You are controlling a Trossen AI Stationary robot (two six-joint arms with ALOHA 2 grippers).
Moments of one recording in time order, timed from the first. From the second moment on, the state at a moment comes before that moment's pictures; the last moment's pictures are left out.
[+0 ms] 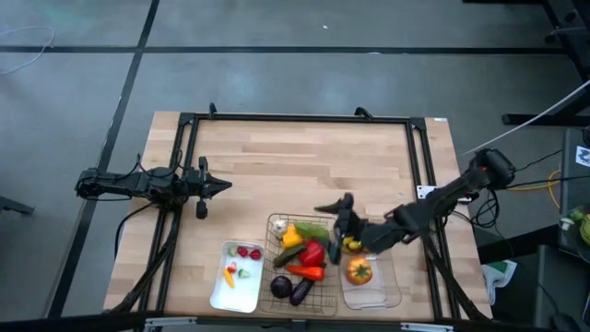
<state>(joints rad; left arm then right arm) -0.10 0.01 0.07 -0.16 -0.27 -0.03 0.53 1.47 1.05 0.06 0.72 0.35</state>
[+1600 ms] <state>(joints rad) -0.10 0.01 0.07 -0.16 -0.27 -0.03 0.34 0.51 0.50 -0.26 0.63 0.17</state>
